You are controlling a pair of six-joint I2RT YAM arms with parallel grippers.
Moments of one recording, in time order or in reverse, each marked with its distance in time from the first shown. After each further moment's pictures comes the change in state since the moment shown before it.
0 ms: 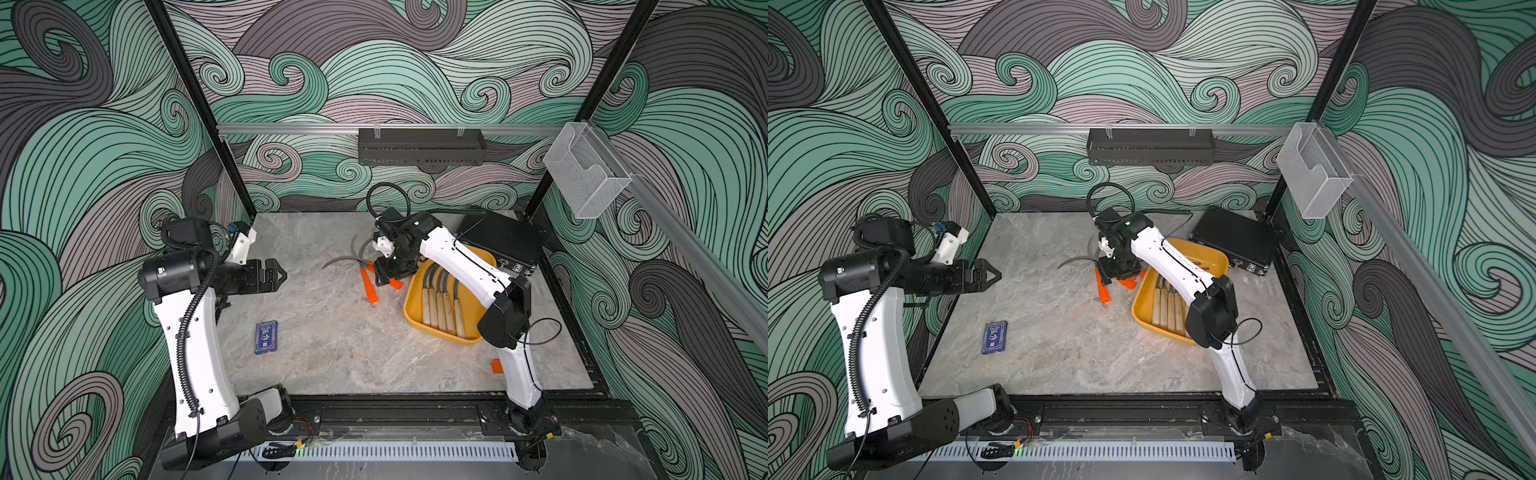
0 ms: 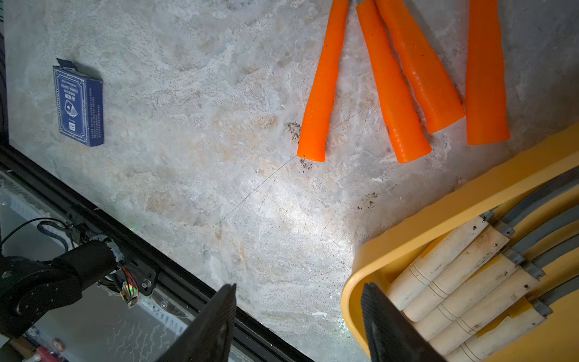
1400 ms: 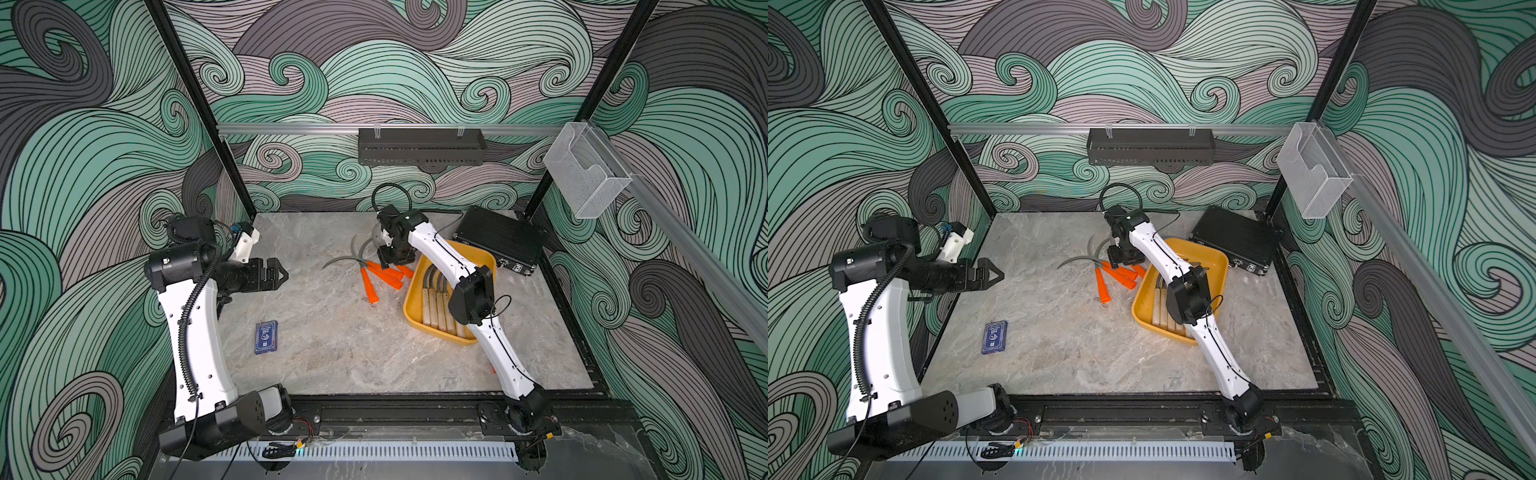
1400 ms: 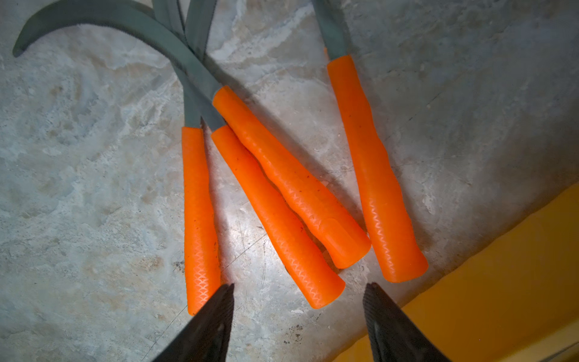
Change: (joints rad) left arm 0.000 0.048 -0.026 0.012 0.012 0.021; right arm -0.135 0.420 0.407 0.002 0.138 0.021
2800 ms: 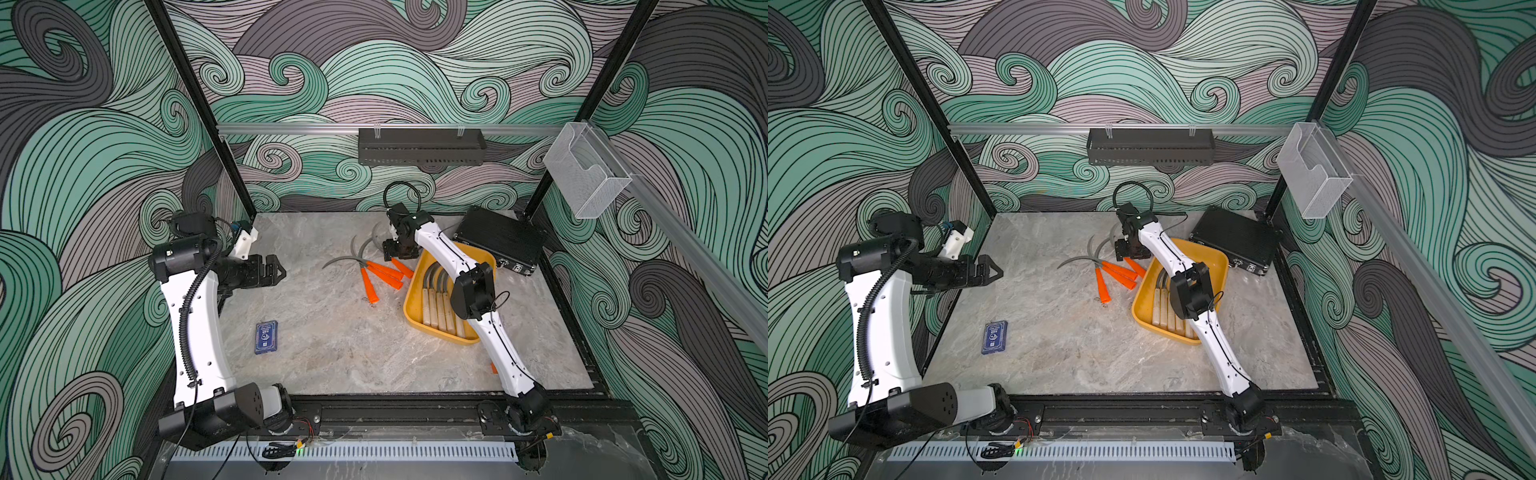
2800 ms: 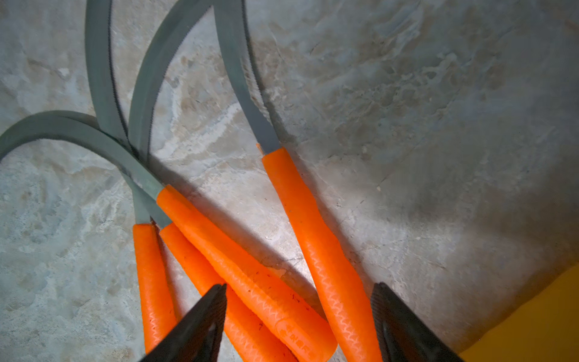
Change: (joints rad) left arm 0.000 0.039 -0.005 0.026 -0.038 -0.034; right arm -0.074 0.081 0.000 0.157 -0.027 0.042
